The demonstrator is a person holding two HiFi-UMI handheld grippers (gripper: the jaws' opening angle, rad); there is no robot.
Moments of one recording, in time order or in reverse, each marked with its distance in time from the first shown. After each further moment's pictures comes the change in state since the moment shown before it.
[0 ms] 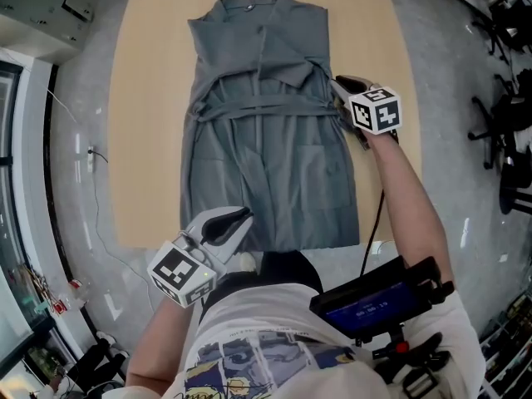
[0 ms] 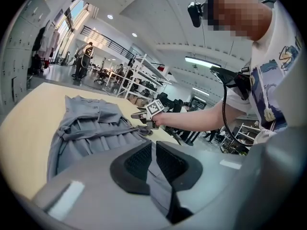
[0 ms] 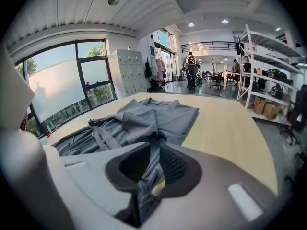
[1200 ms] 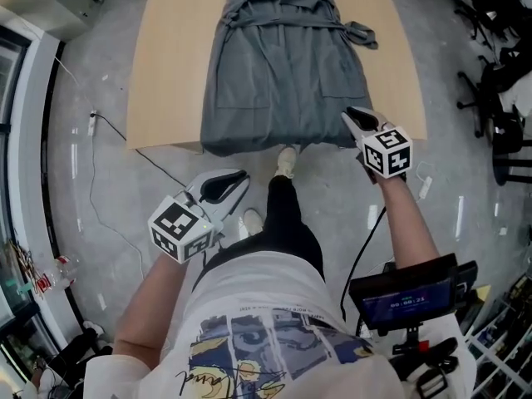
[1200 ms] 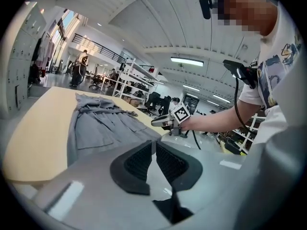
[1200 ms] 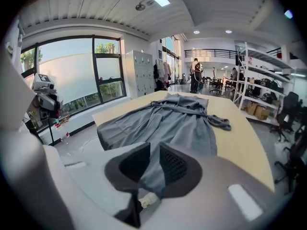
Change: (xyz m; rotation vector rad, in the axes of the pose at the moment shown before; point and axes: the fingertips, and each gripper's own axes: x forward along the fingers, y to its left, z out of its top) left arm -0.163 -0.100 -0.157 0.106 -0.022 -0.034; right arm -0.210 0.264 -0.171 -0.059 -0.032 -0.046
